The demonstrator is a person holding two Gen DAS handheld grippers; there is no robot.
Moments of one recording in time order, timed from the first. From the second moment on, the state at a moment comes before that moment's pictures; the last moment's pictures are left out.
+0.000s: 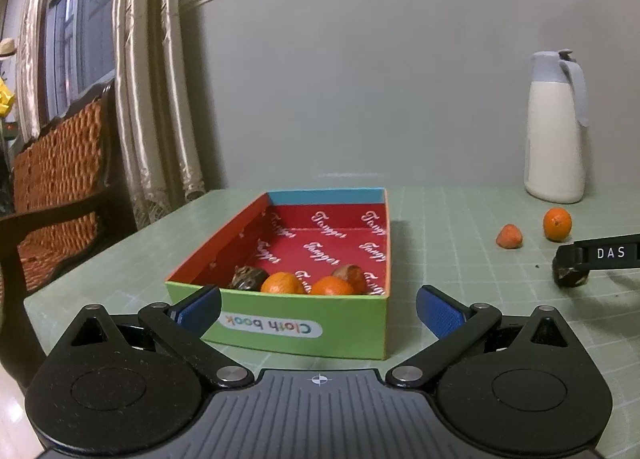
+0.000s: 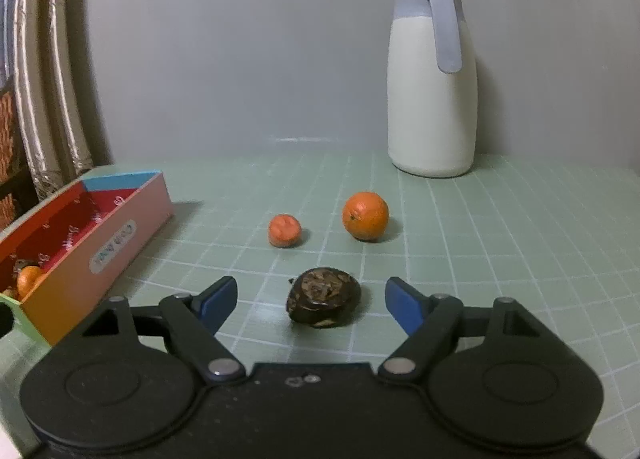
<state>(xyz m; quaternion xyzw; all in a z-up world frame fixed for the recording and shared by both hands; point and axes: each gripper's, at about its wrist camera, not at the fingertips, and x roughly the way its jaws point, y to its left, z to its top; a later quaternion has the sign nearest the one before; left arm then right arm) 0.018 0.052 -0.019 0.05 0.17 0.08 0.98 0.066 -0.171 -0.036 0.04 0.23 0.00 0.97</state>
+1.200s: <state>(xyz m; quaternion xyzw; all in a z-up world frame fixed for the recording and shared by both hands) 0.023 0.067 -0.023 0.03 0.18 0.08 0.98 0.105 -0.169 -0.054 0.03 0.29 -0.03 0.96</state>
